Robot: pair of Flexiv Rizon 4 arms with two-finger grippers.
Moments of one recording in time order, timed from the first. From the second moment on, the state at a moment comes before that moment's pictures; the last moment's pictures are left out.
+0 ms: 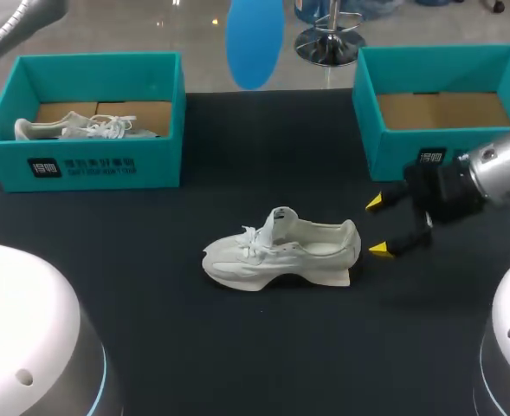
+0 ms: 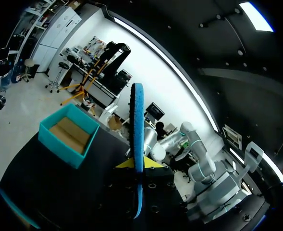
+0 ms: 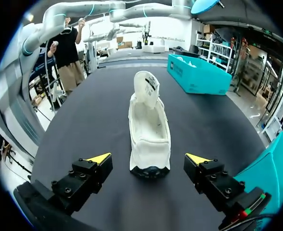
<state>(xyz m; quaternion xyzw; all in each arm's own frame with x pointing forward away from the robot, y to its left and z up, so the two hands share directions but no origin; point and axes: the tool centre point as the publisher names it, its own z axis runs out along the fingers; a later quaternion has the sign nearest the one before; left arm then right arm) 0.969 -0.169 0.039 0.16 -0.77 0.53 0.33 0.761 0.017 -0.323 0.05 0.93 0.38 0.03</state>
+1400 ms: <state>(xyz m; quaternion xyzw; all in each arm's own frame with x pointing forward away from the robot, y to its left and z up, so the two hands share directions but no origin) 0.969 -0.169 0.039 0.16 -0.77 0.53 0.33 0.757 0.008 -0.291 0.10 0.99 0.11 0.04</state>
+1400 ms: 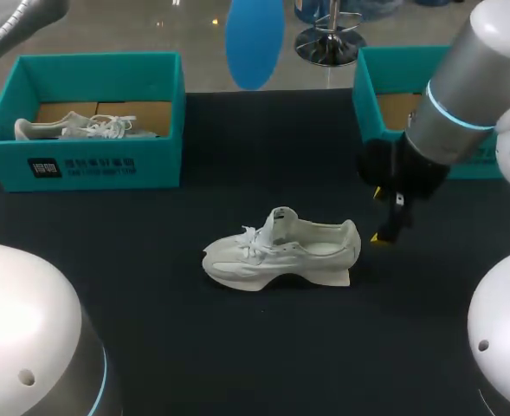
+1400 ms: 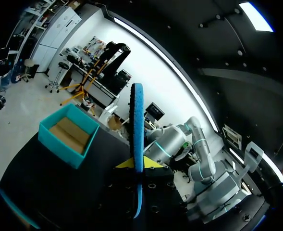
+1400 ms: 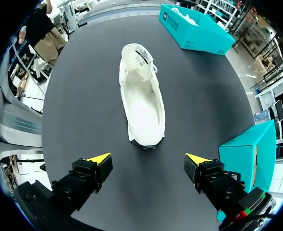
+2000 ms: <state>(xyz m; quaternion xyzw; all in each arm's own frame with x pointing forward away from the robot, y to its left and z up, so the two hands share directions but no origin) 0.972 -0.164 0.042 0.18 -0.75 0.54 0.34 0.753 0.005 -0.291 0.10 0.99 0.11 0.05</state>
